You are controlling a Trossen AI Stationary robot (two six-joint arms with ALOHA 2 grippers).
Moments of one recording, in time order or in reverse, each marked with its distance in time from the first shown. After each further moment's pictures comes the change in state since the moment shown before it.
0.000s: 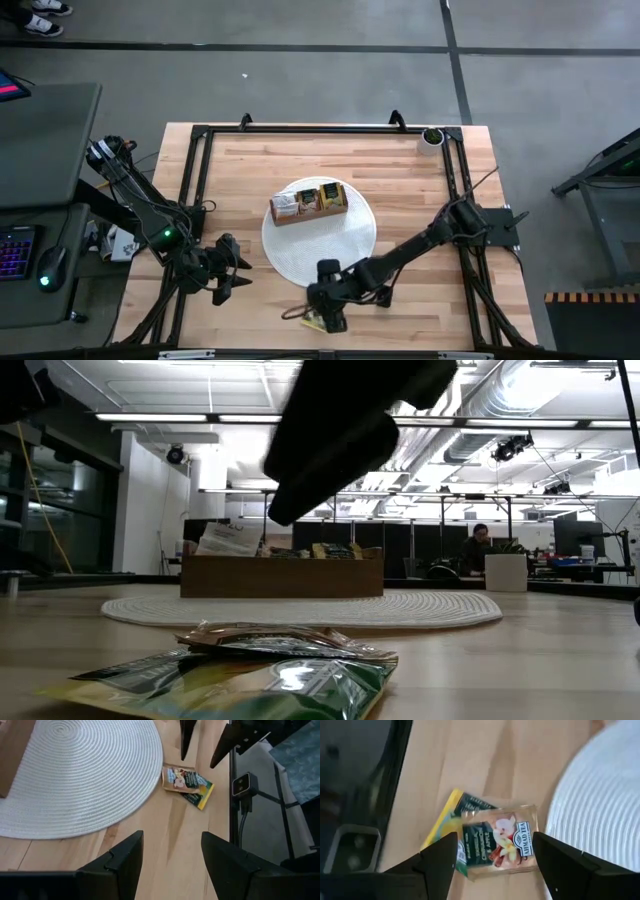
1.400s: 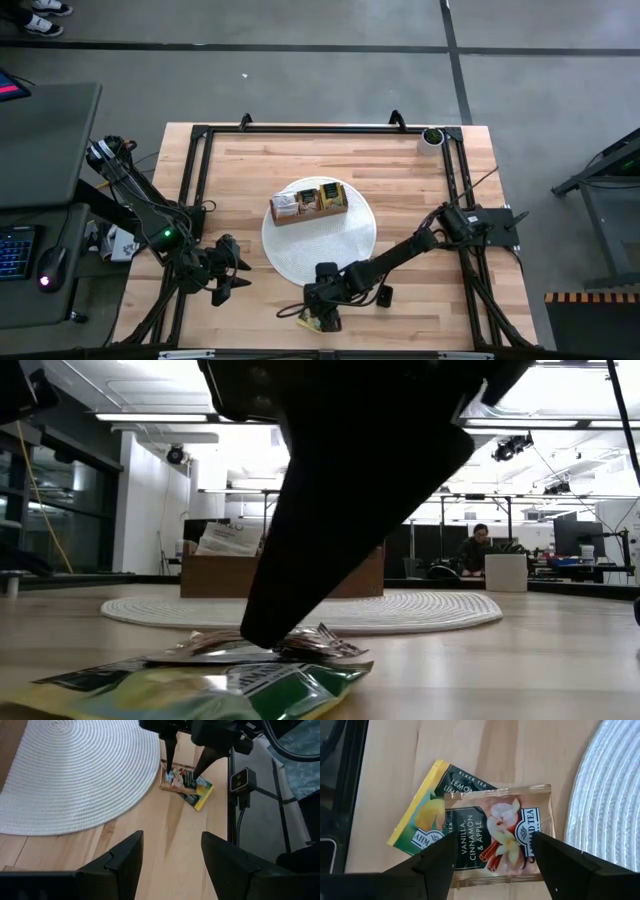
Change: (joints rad) left arm 0.000 0.000 0.000 -0.001 0.023 -0.001; right arm -0.007 0.177 0.007 0.021 -0.071 0.019
